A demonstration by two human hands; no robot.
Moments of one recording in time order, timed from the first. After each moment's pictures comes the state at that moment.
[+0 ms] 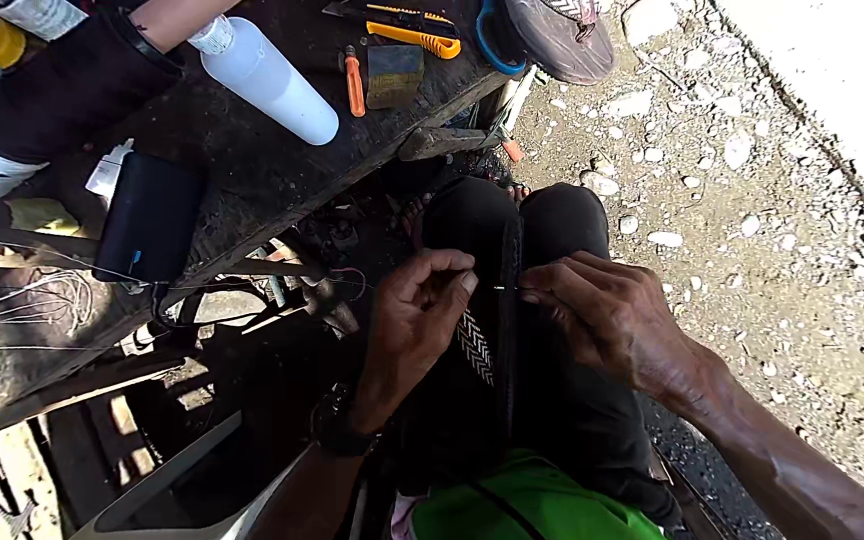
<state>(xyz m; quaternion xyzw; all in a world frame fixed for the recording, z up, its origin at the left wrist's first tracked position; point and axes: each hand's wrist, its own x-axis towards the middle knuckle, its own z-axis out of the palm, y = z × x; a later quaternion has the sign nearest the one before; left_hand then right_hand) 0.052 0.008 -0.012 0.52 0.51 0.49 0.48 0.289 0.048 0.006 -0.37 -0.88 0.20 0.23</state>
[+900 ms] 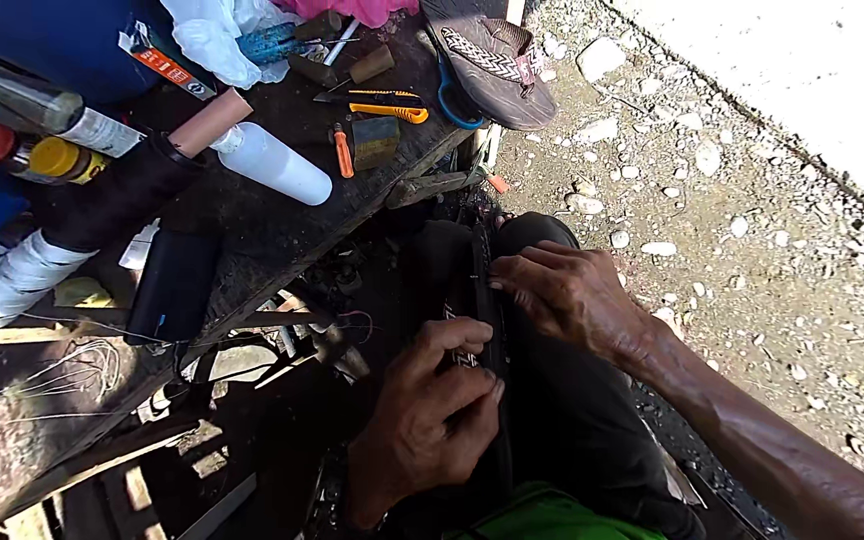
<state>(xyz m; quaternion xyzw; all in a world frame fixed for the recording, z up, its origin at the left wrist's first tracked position) 0.053 -0.011 0.020 0.74 0.37 0.44 0.34 0.279 0.077 -0.003 -0.39 -0.87 0.15 0.27</state>
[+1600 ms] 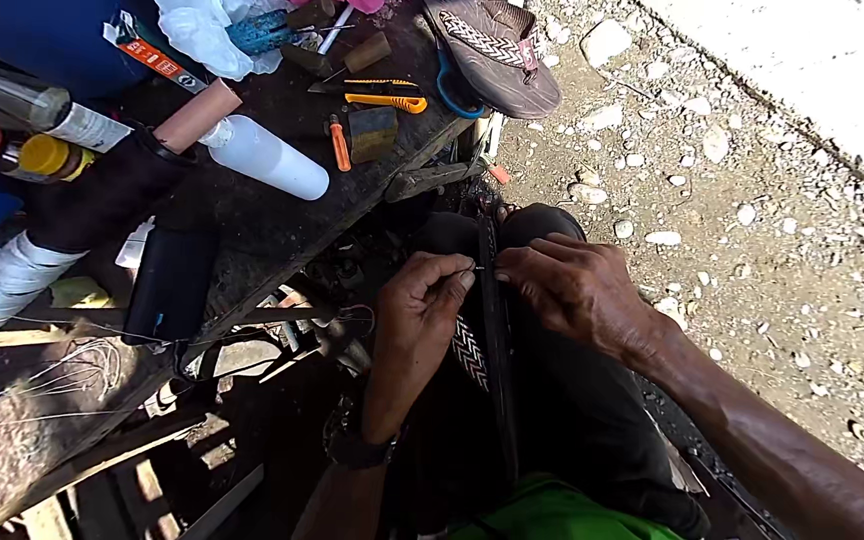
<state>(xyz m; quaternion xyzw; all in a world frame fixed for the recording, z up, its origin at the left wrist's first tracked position) 0.060 0.037 0.008 0.55 0.55 0.43 0.45 0.283 0.073 -0.005 -0.40 -0.86 0.15 0.27</state>
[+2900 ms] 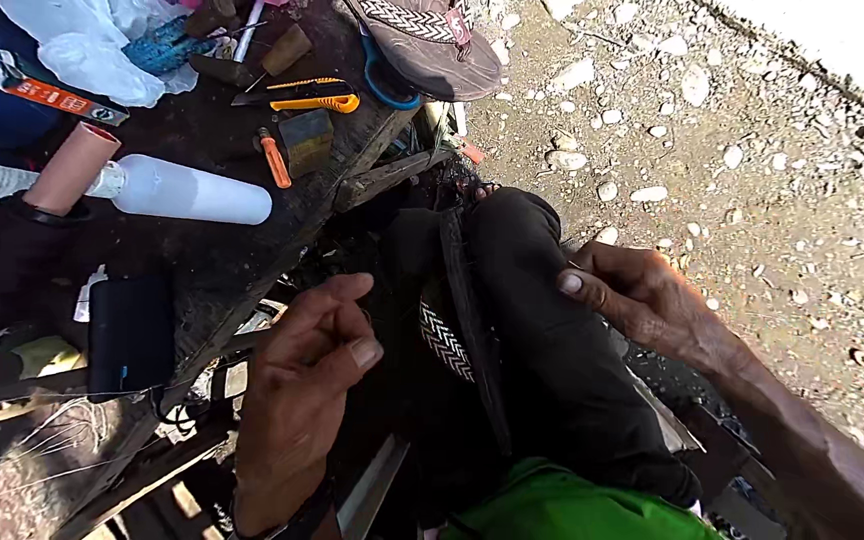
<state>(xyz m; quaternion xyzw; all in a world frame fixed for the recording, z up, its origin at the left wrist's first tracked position) 0.017 0.030 0.045 0.47 0.42 0.46 0.63 0.364 0.031 -0.015 -0.49 -0.64 0.49 0.34</state>
